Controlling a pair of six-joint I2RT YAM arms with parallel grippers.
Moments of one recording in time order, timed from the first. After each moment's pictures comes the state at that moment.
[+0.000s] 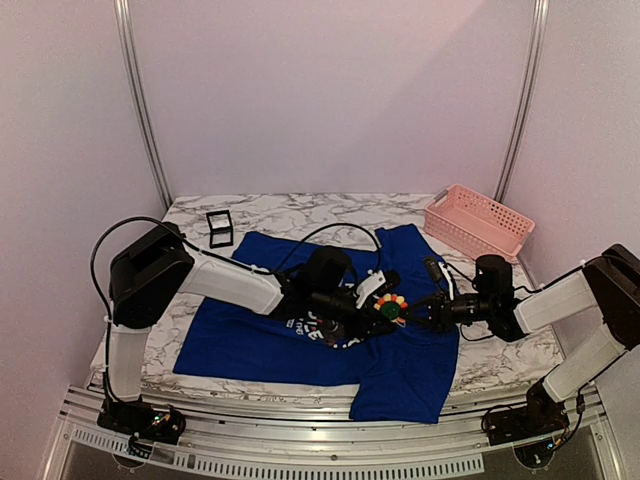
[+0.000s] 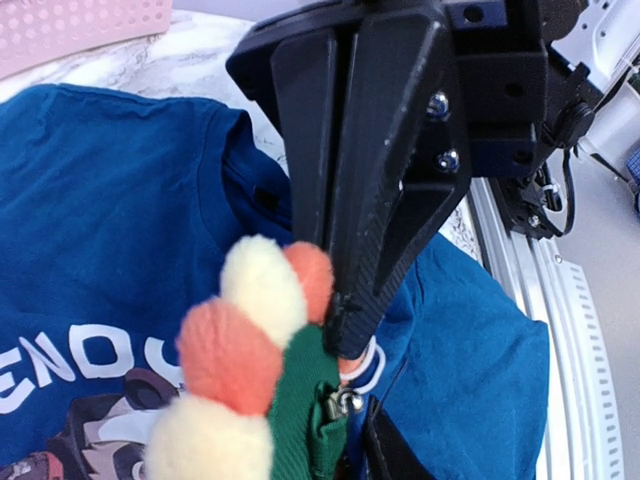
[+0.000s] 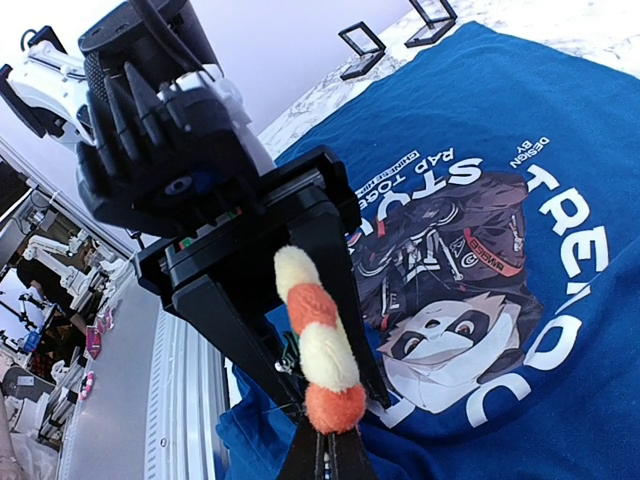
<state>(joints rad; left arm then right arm) -1.01 2.12 1.29 0.28 0.55 0.00 0.44 1.51 0.37 0.73 -0.95 0.36</state>
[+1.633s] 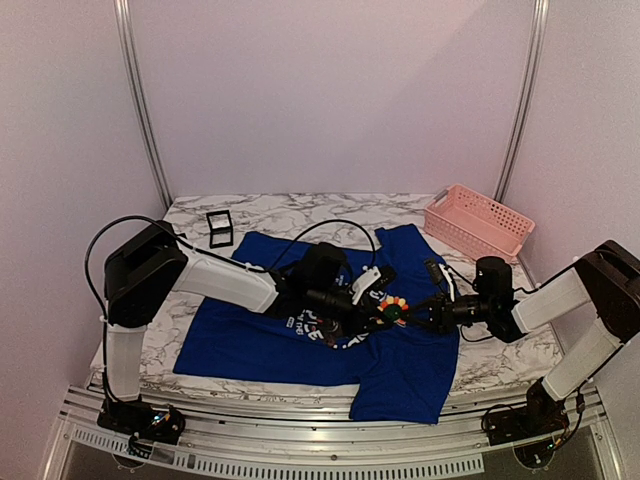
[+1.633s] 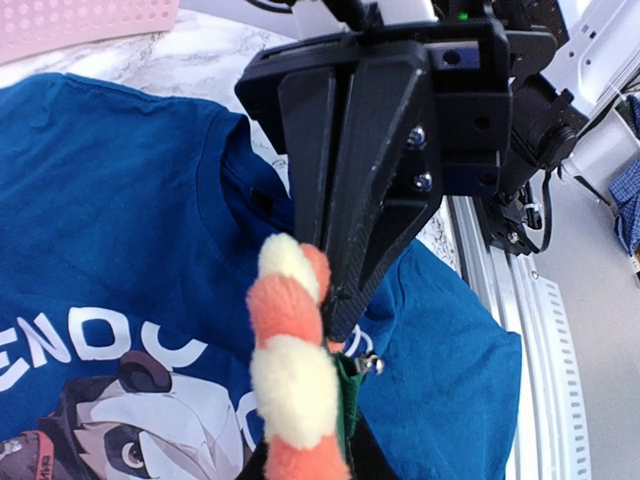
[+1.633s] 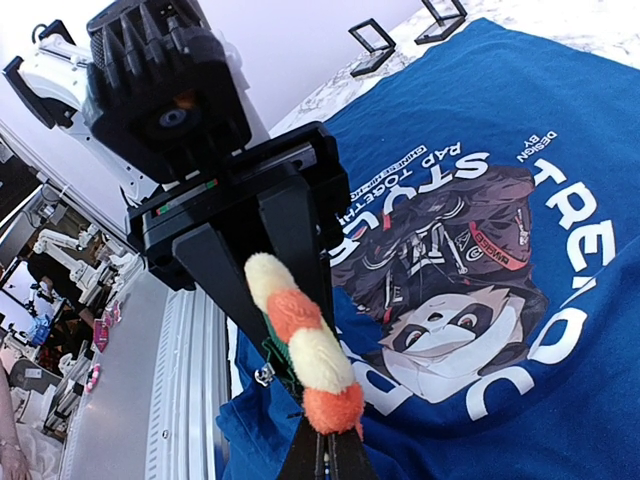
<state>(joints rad) -0.99 2.09 1.26 0.29 0.58 -0.08 0.41 1.56 0.37 0.79 -1.00 0.35</state>
